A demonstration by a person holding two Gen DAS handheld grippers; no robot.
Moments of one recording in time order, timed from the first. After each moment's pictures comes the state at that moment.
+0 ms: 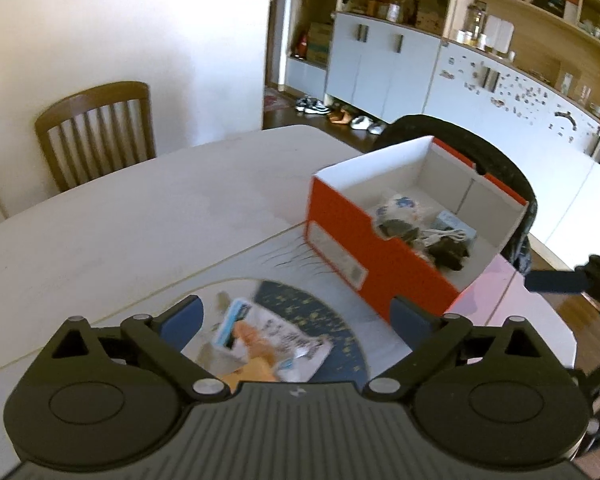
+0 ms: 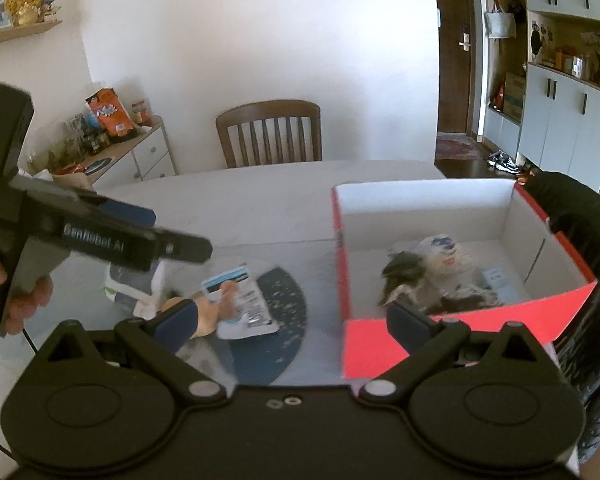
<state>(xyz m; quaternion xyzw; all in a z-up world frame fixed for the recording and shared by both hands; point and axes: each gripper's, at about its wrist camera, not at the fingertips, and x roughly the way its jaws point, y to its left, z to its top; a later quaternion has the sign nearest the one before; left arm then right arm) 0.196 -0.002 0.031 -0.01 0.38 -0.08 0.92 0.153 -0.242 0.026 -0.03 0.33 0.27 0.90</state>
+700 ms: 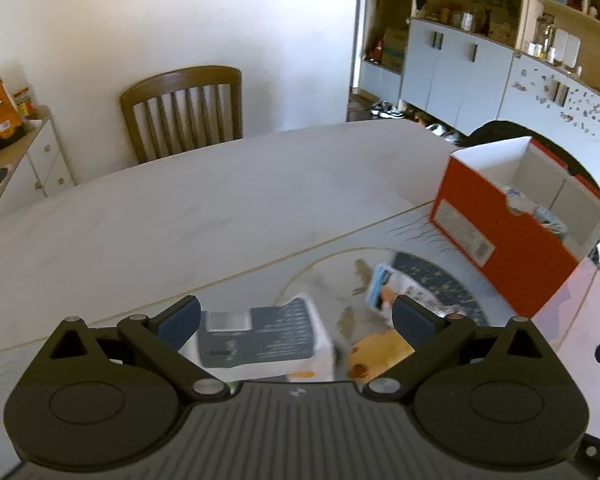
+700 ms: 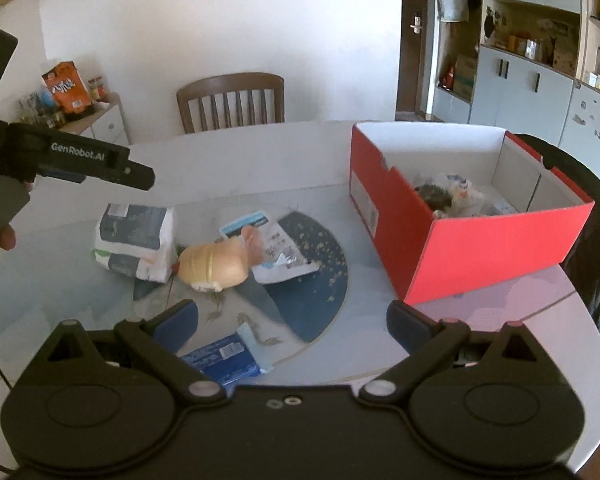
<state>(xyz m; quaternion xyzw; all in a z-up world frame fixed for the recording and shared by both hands) 0.171 0.094 -0.005 -0.01 0.38 0.02 0.93 0.097 -0.159 -0.027 -0.04 0.36 0.17 0.92</state>
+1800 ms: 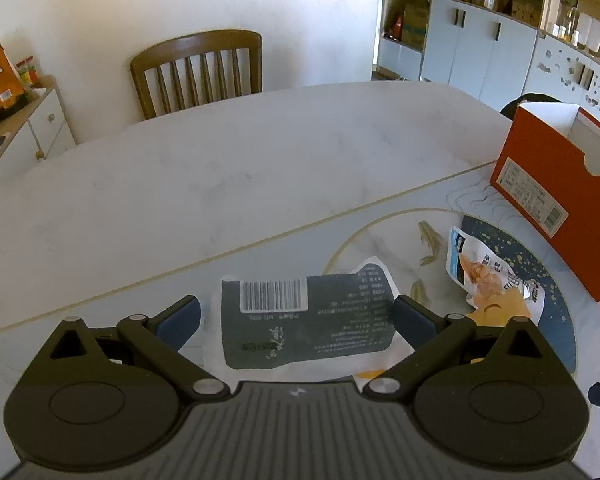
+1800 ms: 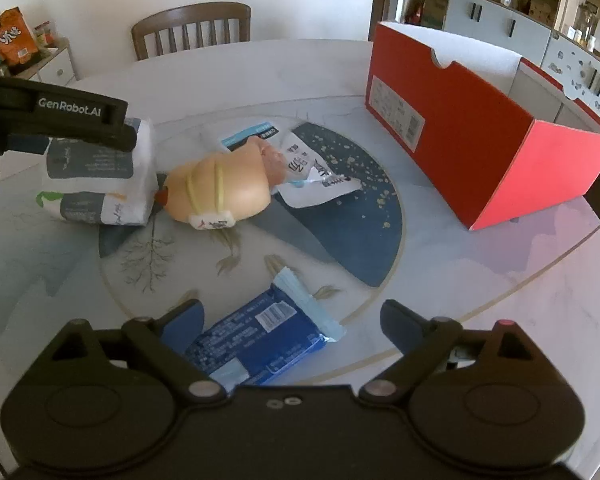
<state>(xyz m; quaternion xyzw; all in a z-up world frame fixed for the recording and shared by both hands) 0.203 0.125 -0.076 -0.02 0.41 0.04 0.91 0.126 -0.088 -0.099 -0.06 0.44 0.09 0.89</state>
